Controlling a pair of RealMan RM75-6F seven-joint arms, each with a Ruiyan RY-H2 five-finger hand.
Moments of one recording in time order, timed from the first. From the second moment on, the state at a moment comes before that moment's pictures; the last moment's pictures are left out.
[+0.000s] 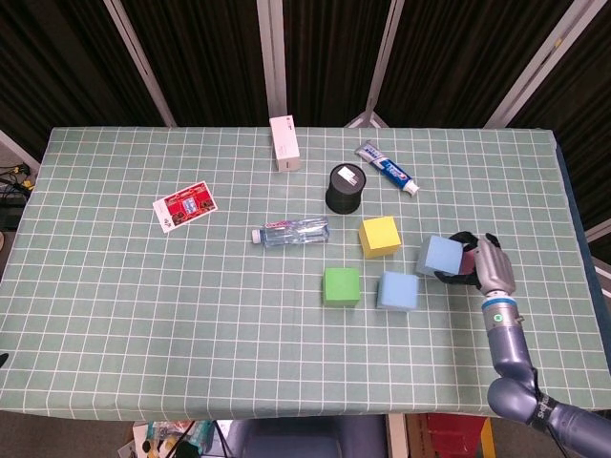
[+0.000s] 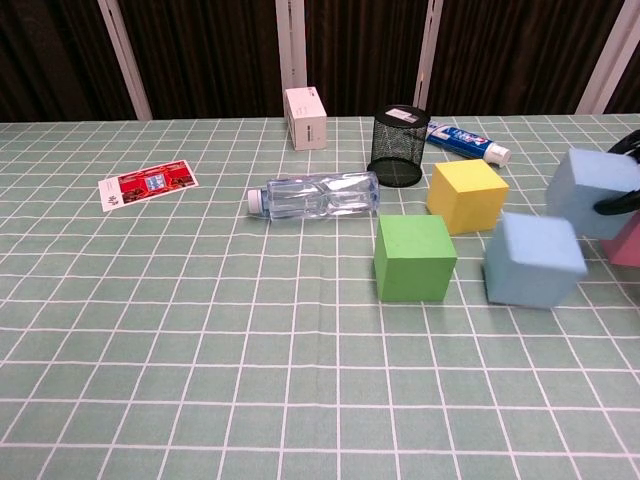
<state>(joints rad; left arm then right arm) 0.10 -0.99 -0.06 -1.72 1.42 1.61 -0.16 0.50 -1.34 0.32 -1.52 -0.76 1.00 -0.01</state>
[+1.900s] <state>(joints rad) 0.10 -0.99 -0.04 -1.72 1.46 1.61 -0.17 0.20 -1.09 0.06 -1.78 -1.20 1.19 -0.10</state>
